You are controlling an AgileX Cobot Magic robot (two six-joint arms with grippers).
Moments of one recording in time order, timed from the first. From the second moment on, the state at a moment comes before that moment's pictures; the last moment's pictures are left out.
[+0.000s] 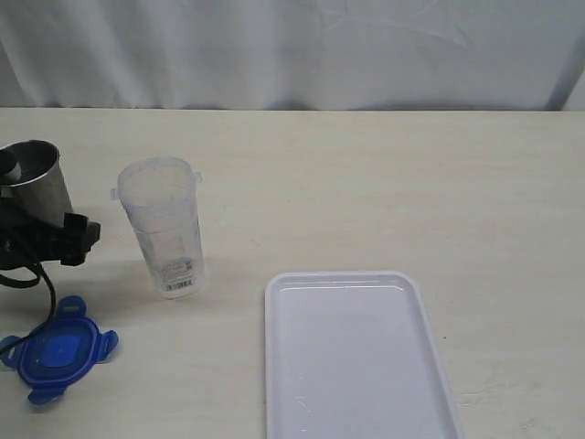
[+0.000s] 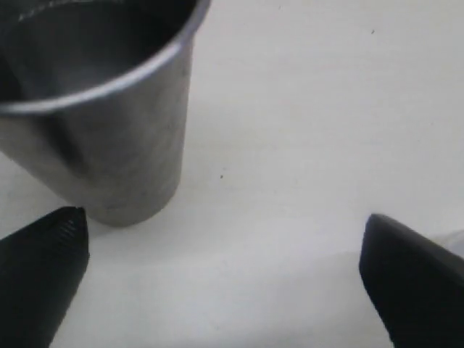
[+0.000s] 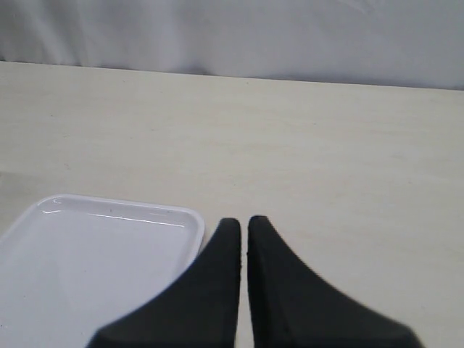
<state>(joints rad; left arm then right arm) -0.04 1.69 -0.51 0.28 -0.37 -0.24 0.18 0.00 0.00 0.07 0.35 -0.06</state>
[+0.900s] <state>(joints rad) 0.03 1.70 -0.51 0.05 -0.44 0.02 0.18 0.00 0.00 0.07 0.35 -0.06</state>
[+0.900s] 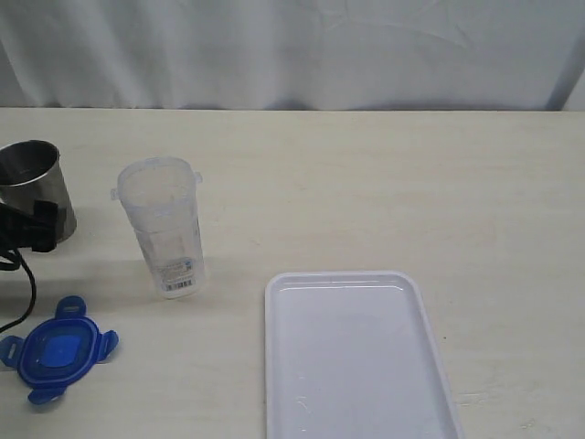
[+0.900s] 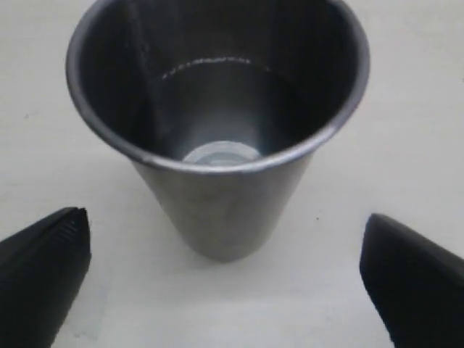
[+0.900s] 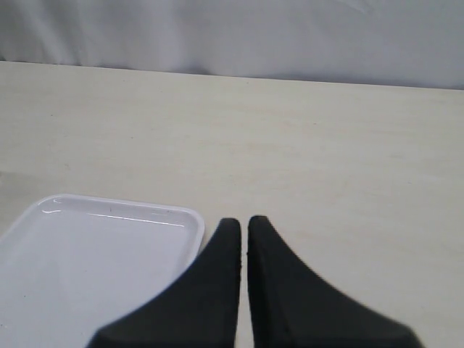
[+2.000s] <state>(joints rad) 0.03 2.17 -0.52 -0.05 -1.20 0.18 0.18 0.00 0.00 0.07 0.35 -0.06</state>
